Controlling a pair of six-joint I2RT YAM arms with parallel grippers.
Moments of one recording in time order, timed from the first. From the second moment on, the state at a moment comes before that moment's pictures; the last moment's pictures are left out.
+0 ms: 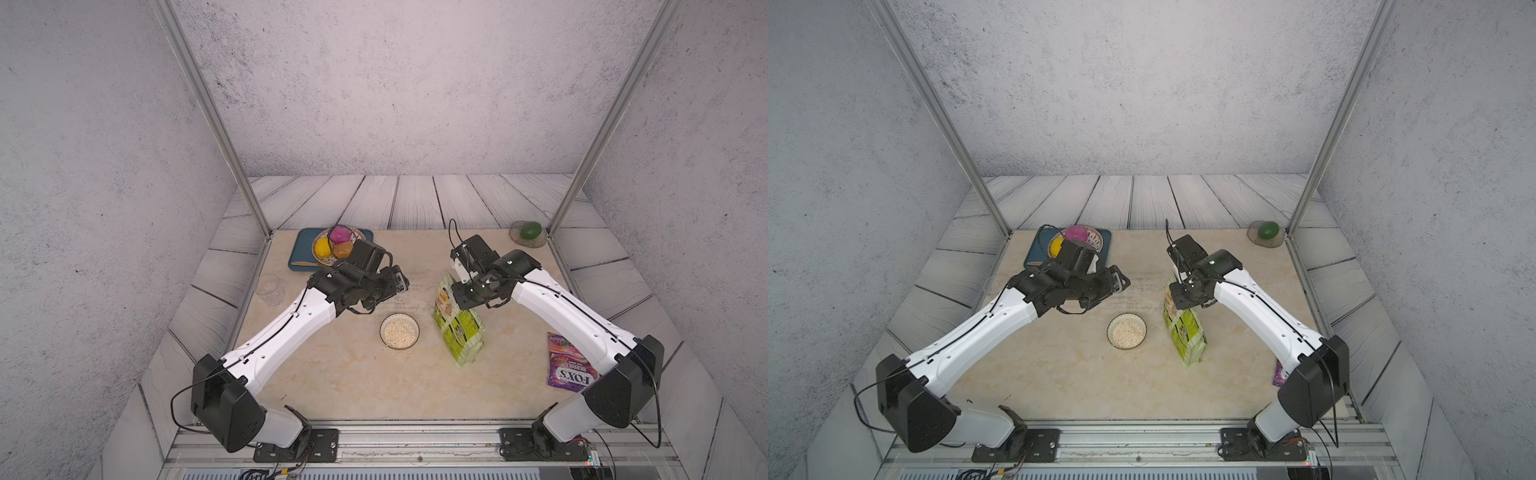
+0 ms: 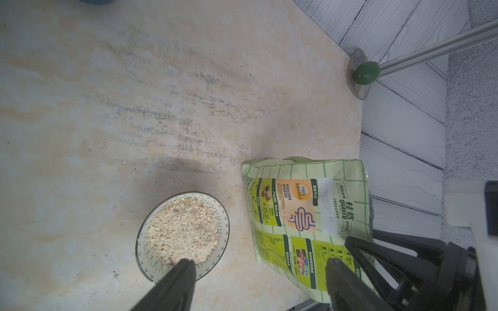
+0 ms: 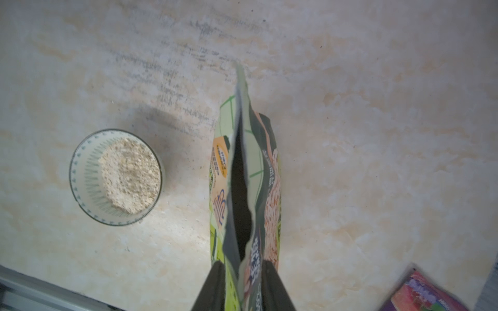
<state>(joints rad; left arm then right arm) -0.64 1.42 1.33 -0.72 0.14 -0.93 0.62 1.54 1.53 -1.14 0.09 0.23</state>
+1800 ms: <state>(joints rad) -0.64 1.28 1.26 -0.71 0.01 -0.93 0.59 1.80 1.77 -1.04 0.09 0.19</state>
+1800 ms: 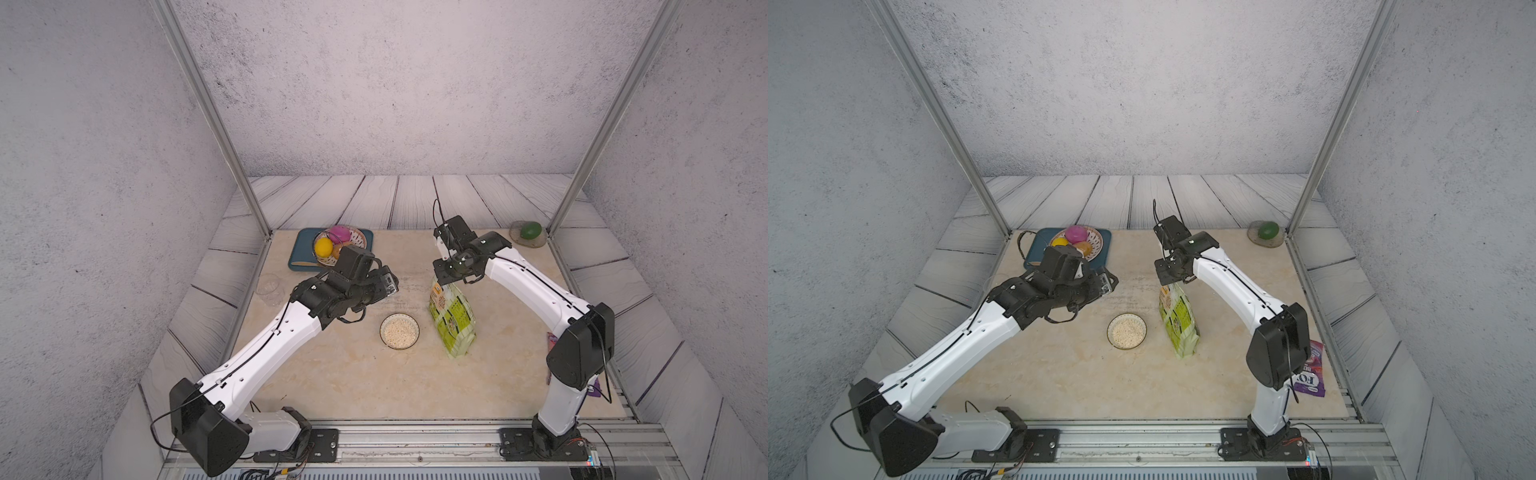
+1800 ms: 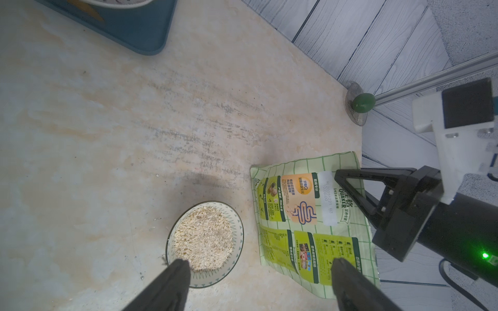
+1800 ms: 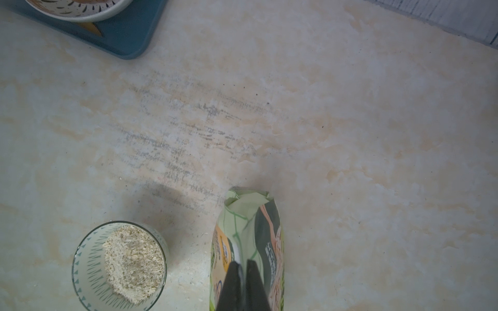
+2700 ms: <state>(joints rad) -0.14 1.07 0.84 -0.49 -0.48 -0.35 0.35 0.81 0.69 -0.41 0.53 0.19</state>
